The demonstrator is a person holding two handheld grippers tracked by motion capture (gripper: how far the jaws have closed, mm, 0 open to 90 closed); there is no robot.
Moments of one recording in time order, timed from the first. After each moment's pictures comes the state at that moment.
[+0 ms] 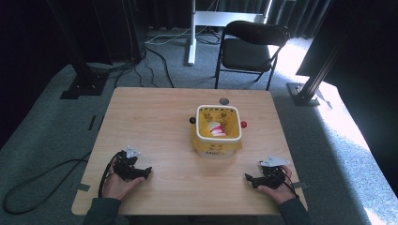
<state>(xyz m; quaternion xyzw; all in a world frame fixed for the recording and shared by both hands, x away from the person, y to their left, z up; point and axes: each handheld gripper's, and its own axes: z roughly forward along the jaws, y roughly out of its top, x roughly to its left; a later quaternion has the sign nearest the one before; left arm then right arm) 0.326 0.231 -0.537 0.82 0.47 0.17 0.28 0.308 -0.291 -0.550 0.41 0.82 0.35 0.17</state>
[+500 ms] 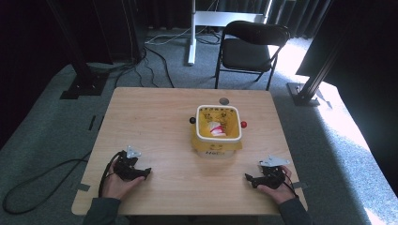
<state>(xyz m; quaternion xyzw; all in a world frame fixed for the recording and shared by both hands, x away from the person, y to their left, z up) 0.323 0.231 -0.532 0.83 0.46 0.16 0.27 0.308 -0.291 -0.550 0.41 0.82 0.35 0.17</state>
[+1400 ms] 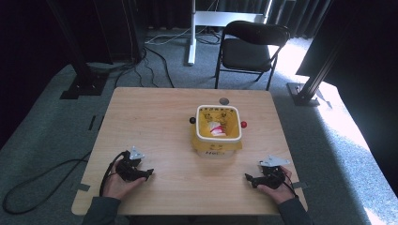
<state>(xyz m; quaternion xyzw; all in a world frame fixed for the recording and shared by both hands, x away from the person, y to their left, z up) 0.320 0.221 -0.524 0.85 0.42 0.15 0.28 0.308 -0.291 -0.550 0.41 0.82 0.35 0.17</state>
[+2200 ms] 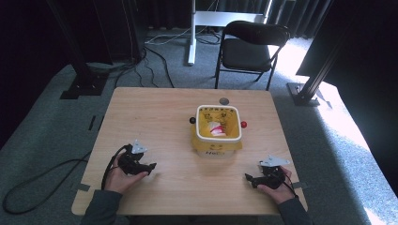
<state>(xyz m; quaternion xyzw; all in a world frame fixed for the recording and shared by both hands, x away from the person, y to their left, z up) 0.332 0.211 -0.502 0.86 0.40 0.16 0.29 0.308 -0.291 -0.550 0.41 0.82 0.35 0.17</state>
